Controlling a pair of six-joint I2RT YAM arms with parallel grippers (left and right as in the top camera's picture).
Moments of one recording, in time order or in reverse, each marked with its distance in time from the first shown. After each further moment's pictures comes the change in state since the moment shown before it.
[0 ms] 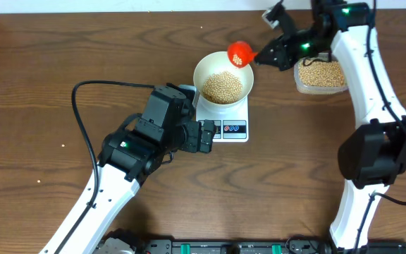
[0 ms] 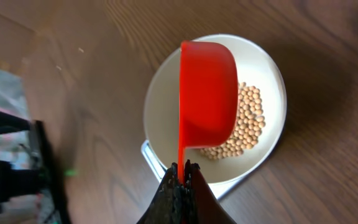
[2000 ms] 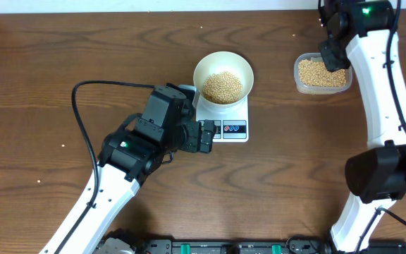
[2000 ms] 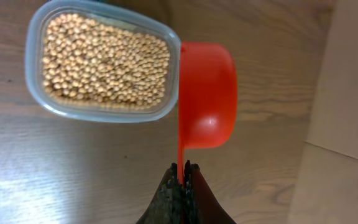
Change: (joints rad) left arm 0.000 0.000 0.000 0.000 0.000 0.000; right arm 0.015 -0.126 0.003 -0.128 1.328 0.303
